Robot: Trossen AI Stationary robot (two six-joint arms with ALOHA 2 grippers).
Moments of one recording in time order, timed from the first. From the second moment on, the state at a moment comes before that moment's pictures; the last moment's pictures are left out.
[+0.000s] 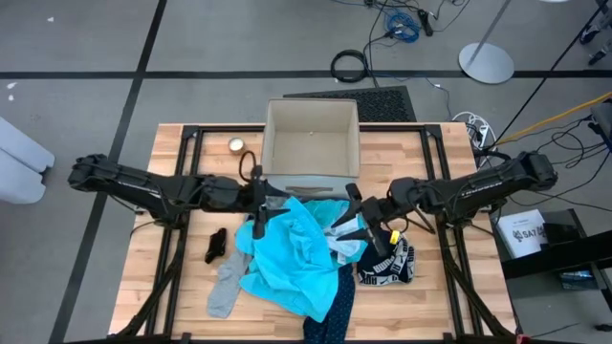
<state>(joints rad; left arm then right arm) -0.17 1.13 0.88 -0.08 -0.23 0.01 0.18 1.19 0.77 0.31 -0.21 0.02</state>
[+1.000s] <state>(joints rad) -0.27 1.46 0.88 0.01 -0.22 -0.04 0.32 1.19 0.77 -0.15 0.04 0.22</state>
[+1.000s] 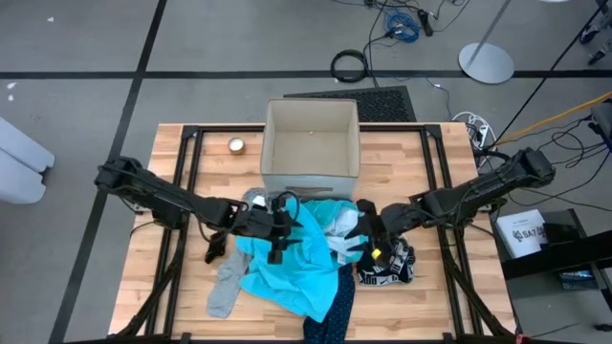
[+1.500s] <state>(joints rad) -0.29 1.47 0.88 0.04 -0.19 0.06 0.31 1.19 0.77 -0.19 0.08 0.22</state>
